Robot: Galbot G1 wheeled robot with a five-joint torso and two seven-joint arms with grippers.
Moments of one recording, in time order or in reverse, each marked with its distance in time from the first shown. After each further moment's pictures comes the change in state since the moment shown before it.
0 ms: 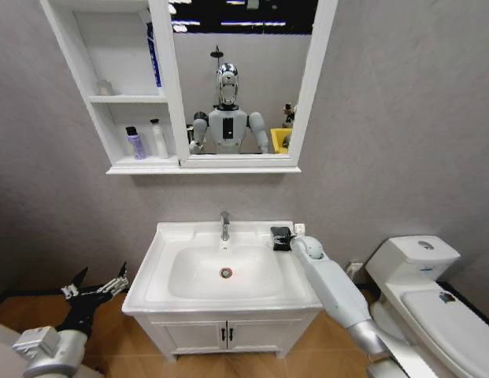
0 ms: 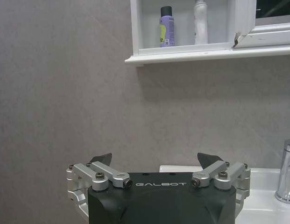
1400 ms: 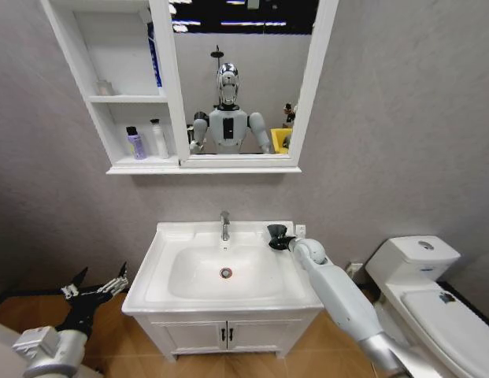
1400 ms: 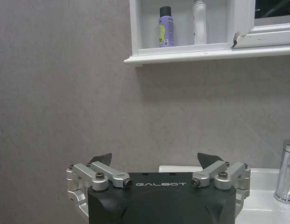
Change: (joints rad) left arm 0.000 0.000 0.000 0.000 0.000 0.000 0.000; right arm -0.092 -0.045 -0.095 0.360 0.351 -0.075 0.278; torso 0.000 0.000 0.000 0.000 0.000
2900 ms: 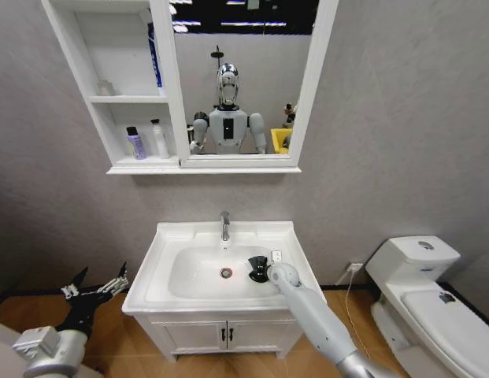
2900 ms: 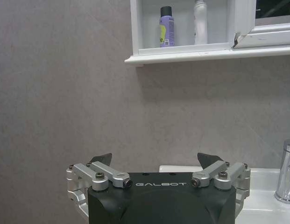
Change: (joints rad) left arm 0.000 0.000 0.000 0.000 0.000 0.000 0.000; right arm -0.088 0.146 -0.048 -0.225 -0.117 -0.001 -0.078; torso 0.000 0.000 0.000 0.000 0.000
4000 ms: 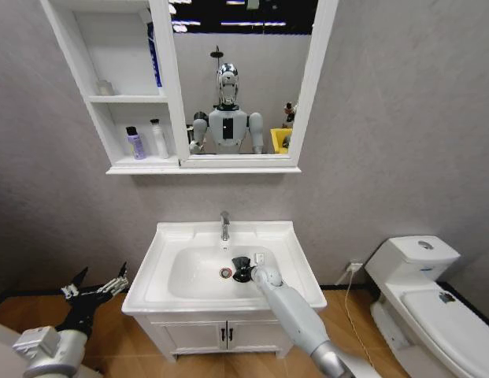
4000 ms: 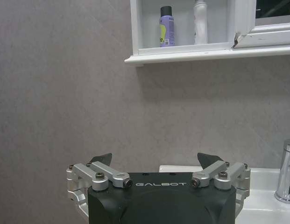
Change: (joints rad) left arm 0.000 0.000 0.000 0.000 0.000 0.000 0.000; right arm 0.071 0.147 -0.011 -0.235 -0.179 0.134 -0.255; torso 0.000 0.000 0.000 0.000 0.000
